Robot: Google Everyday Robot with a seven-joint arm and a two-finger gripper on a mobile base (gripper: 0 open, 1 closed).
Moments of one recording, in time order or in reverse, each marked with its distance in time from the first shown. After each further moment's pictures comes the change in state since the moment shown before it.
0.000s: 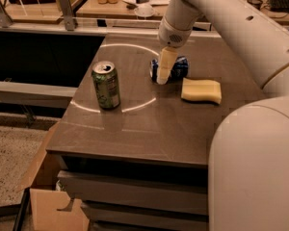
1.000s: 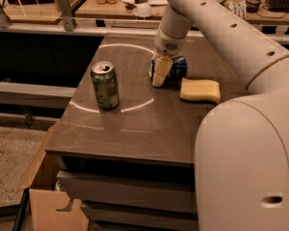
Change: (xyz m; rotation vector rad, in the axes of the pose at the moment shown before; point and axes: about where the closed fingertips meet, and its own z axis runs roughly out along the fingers) arm 0.002 0.005 0.038 -0.090 0.024 -0.029
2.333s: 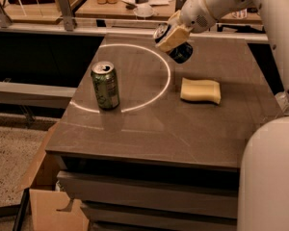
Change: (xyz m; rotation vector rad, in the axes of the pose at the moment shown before) arm -0.014 -0.008 -0.113 0.114 -0.539 0.106
